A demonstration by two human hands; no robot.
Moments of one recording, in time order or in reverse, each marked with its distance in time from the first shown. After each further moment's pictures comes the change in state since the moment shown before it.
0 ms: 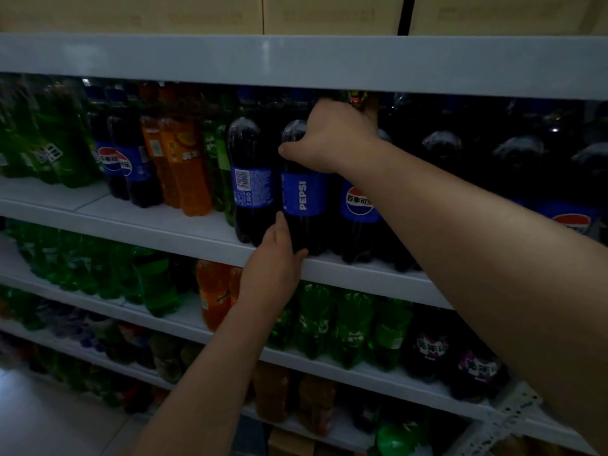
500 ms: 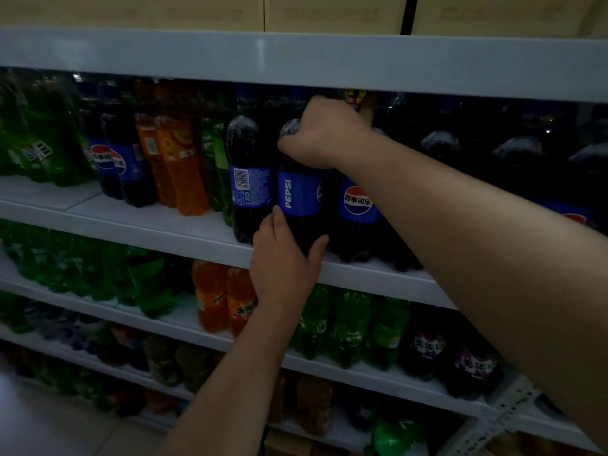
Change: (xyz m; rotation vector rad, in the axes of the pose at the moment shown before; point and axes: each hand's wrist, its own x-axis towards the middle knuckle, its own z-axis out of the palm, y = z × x) left_hand 0.001 0.024 0.011 -0.039 0.245 -0.153; right_hand 0.005 -0.009 -0.004 0.065 -0.076 0.017
